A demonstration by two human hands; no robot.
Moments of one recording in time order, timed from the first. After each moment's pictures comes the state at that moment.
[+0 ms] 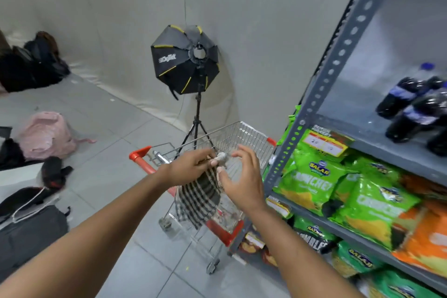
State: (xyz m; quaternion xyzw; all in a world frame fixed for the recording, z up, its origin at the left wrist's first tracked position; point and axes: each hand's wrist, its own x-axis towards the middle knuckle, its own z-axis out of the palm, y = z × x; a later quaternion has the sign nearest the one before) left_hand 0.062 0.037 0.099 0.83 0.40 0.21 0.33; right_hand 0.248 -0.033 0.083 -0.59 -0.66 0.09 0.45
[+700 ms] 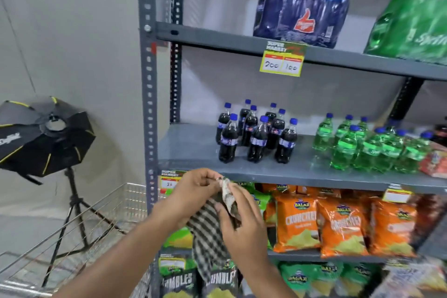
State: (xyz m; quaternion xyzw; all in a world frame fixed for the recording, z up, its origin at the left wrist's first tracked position) left_hand 0.382 -0.079 0.230 0.68 0.23 0.32 0.62; right_hand 0.470 -0.202 0.177 -0.66 -0.52 -0.17 0.52
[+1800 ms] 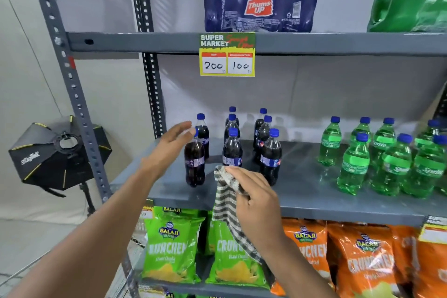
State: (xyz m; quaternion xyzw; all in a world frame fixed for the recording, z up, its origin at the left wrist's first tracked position) left_hand 0.531 0.043 0.293 0.73 0.31 0.41 0.45; right_hand 0.662 -0.182 0.240 -0.58 -0.59 -0.15 0.54
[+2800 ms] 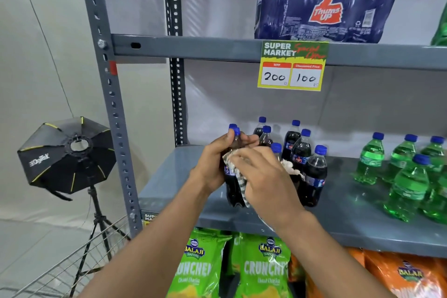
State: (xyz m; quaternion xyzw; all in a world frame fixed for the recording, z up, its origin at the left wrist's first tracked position) left_hand 0.550 0.043 0.302 0.48 -0.01 0.33 0.81; right_hand 0.622 -0.099 0.305 -0.56 -0.67 -0.33 0.35
